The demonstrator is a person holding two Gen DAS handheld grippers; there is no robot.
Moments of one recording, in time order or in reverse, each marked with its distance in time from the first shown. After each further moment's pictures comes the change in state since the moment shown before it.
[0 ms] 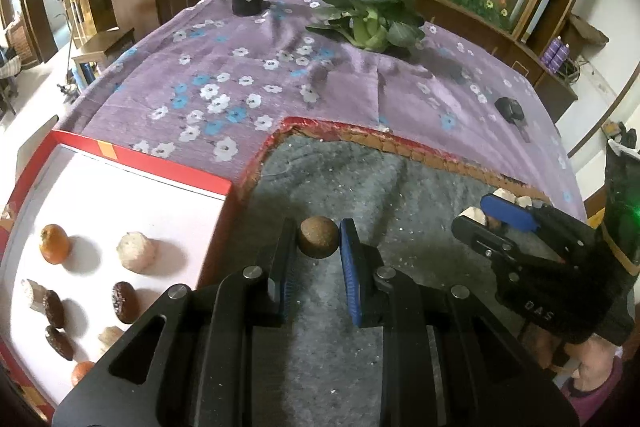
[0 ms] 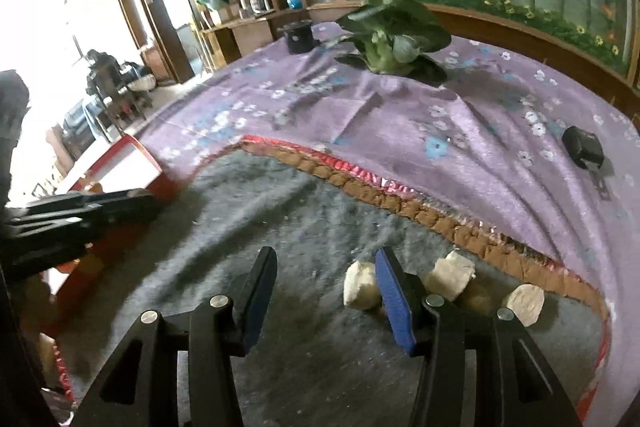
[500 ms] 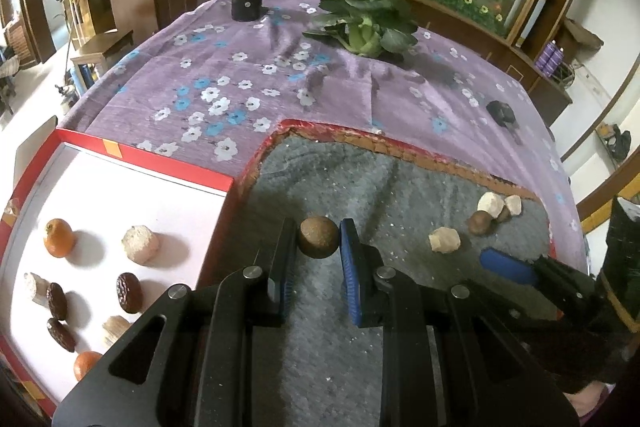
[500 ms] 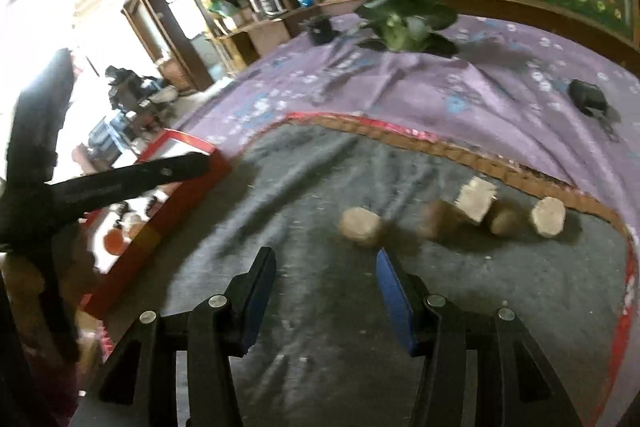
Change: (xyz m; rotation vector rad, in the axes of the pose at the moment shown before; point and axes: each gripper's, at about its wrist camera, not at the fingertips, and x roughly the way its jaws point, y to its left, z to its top) left arm -0.012 -0.003 -0.005 0.002 -0.014 -0.020; right arm -0.033 0.009 -0.039 0.080 0.007 0.106
